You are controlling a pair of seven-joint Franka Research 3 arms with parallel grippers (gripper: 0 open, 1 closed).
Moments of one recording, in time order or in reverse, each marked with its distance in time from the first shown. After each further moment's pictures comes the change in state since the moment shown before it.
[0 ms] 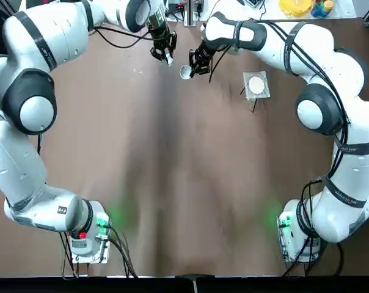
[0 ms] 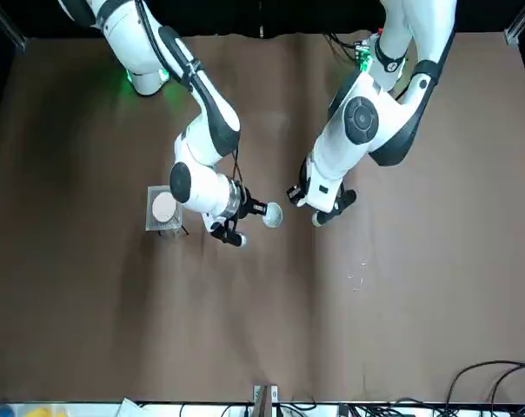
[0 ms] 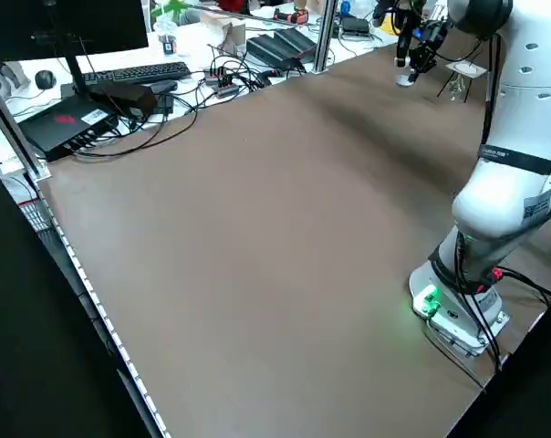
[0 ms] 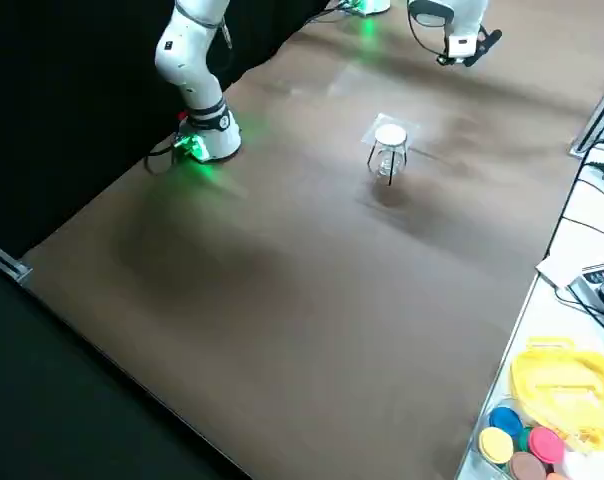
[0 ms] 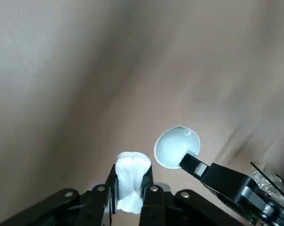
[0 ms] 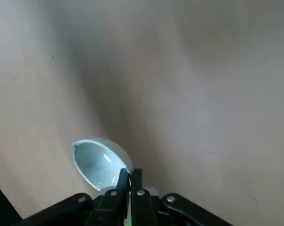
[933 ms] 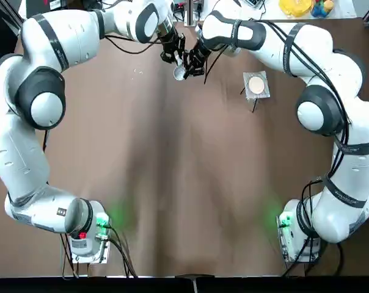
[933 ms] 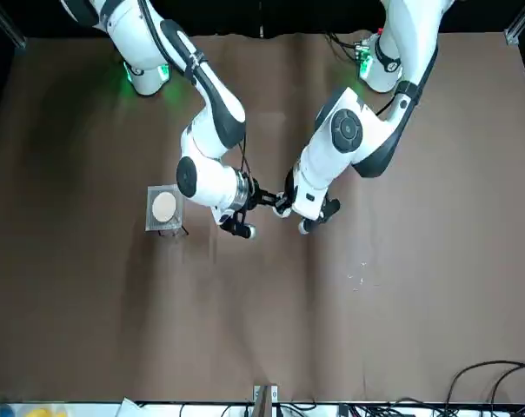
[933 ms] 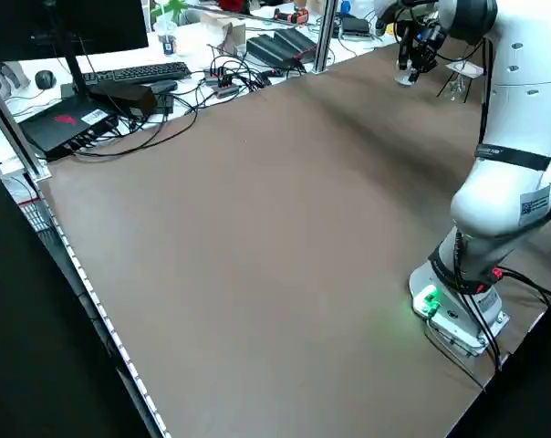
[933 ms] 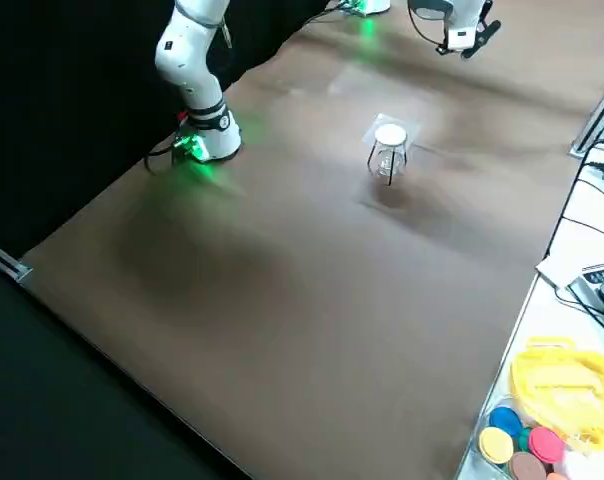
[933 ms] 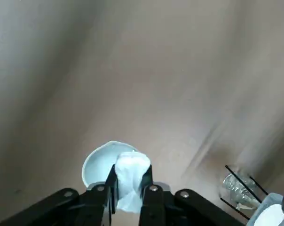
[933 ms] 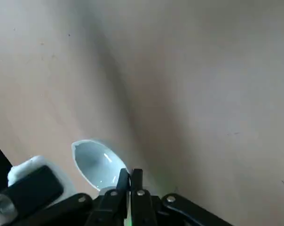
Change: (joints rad) left arm -0.041 0.077 0.002 0.008 0.000 0.165 -0.028; right arm 0.001 0.000 0.041 0.016 0.047 -0.004 -0.001
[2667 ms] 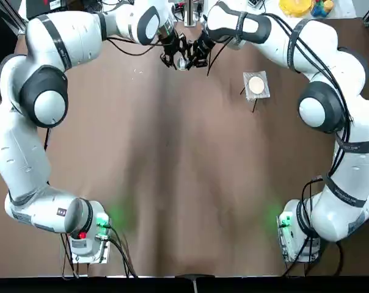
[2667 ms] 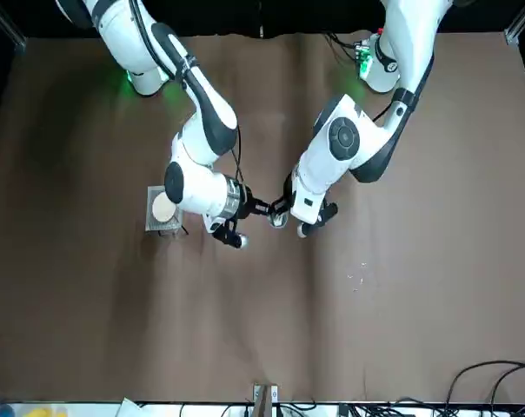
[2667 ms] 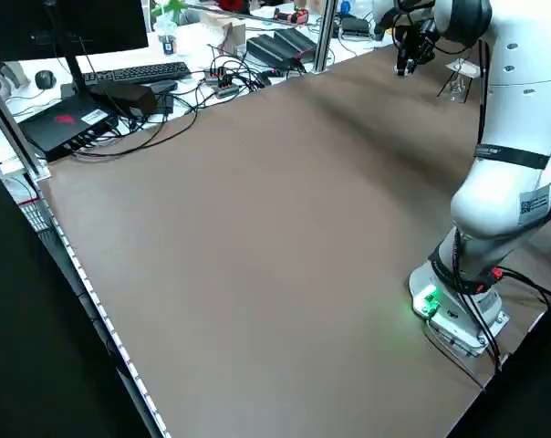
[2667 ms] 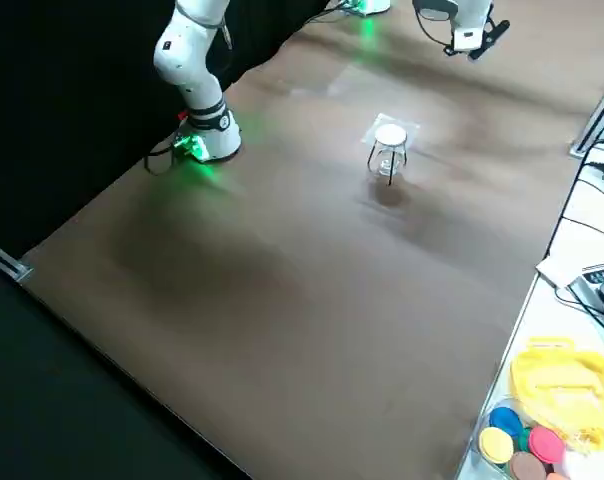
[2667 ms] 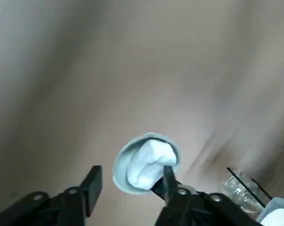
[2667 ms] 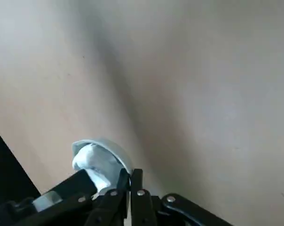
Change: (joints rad) left arm -0.003 0.029 0.003 0.012 0.001 0.015 0.001; right arm -0.045 0.000 0.002 0.029 0.005 0.004 -0.019
